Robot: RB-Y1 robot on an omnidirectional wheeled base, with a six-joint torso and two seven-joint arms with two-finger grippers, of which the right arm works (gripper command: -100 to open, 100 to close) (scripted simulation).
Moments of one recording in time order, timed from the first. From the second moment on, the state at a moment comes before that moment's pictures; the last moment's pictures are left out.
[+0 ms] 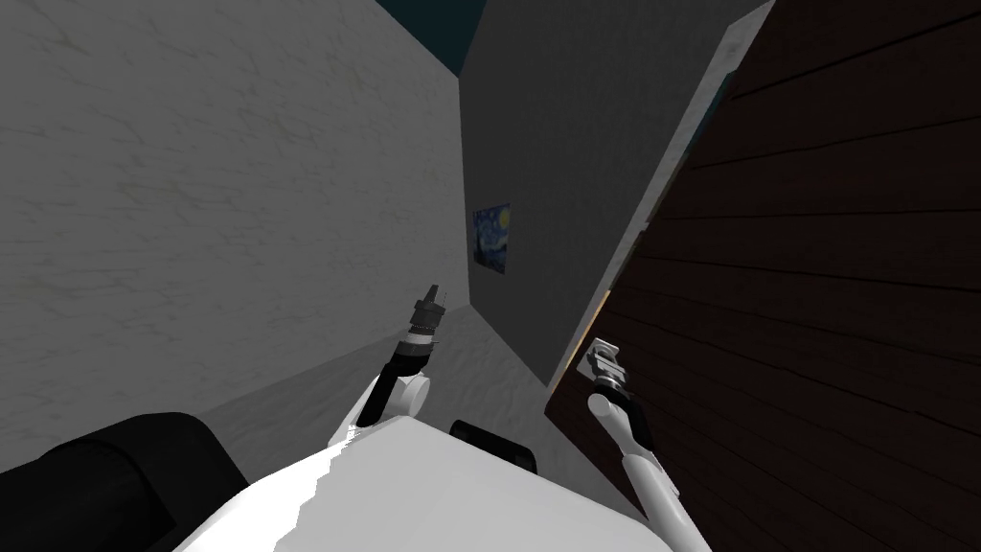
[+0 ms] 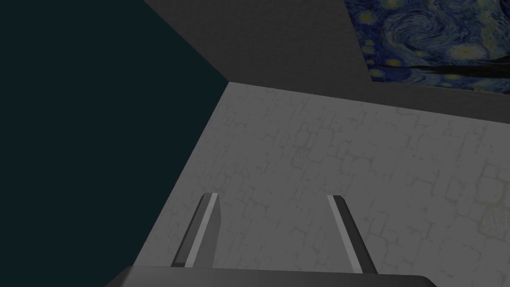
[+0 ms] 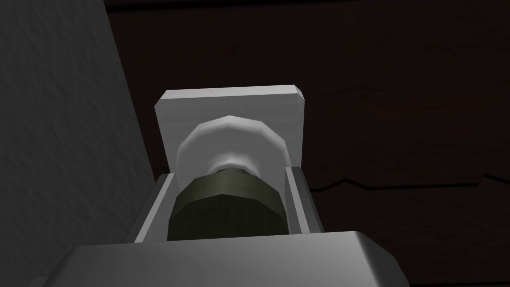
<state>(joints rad) -0.13 -0.29 -0.13 -1.03 -0.91 -0.44 -0.99</state>
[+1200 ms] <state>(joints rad) -0.08 -0.33 -0.01 -1.10 -0.90 -0.42 -1.07</state>
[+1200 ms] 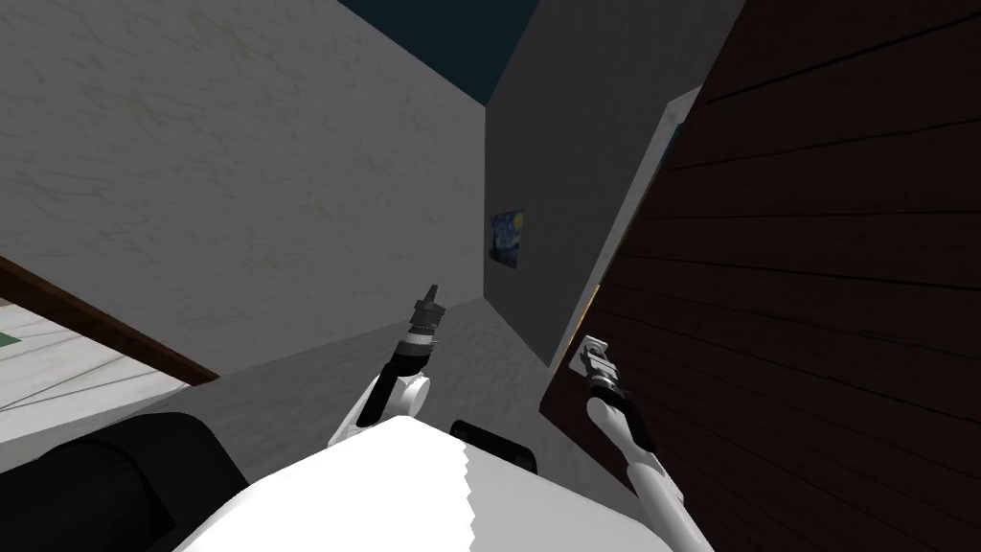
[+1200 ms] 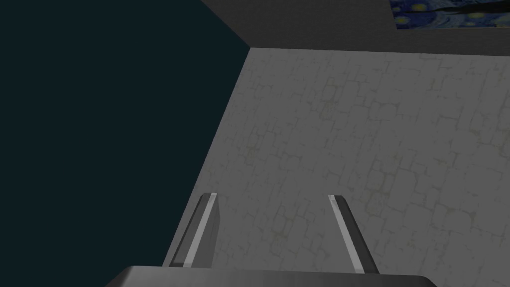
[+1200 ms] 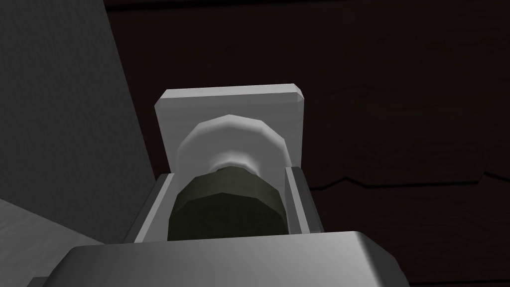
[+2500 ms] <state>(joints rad) -0.04 -0.41 0.10 -1.15 -0.88 -0.42 -1.16</state>
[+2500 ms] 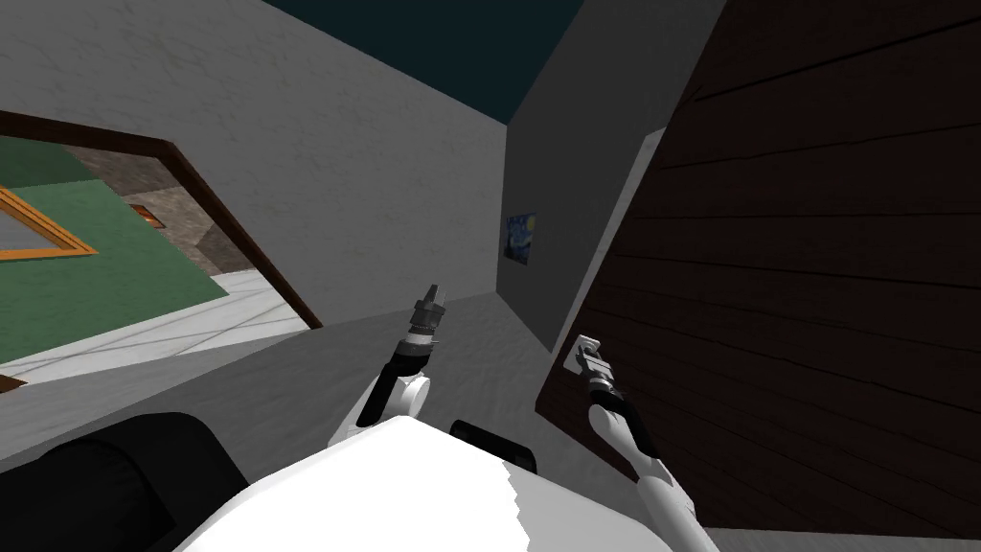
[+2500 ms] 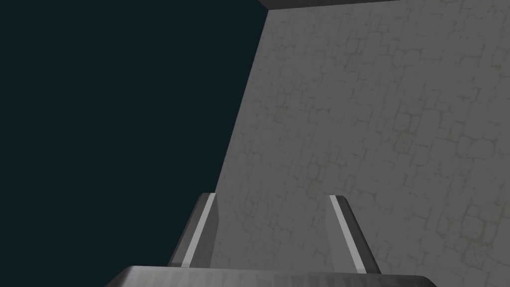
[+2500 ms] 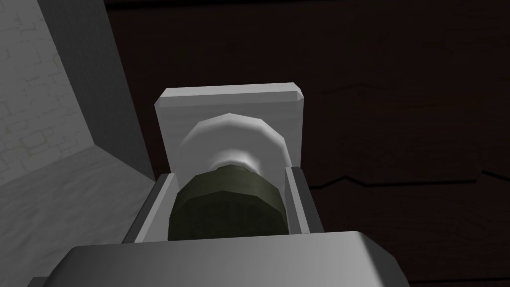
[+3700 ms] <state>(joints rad) 0.00 -0.49 0.21 -1.20 -0.87 -0.45 -1.26</state>
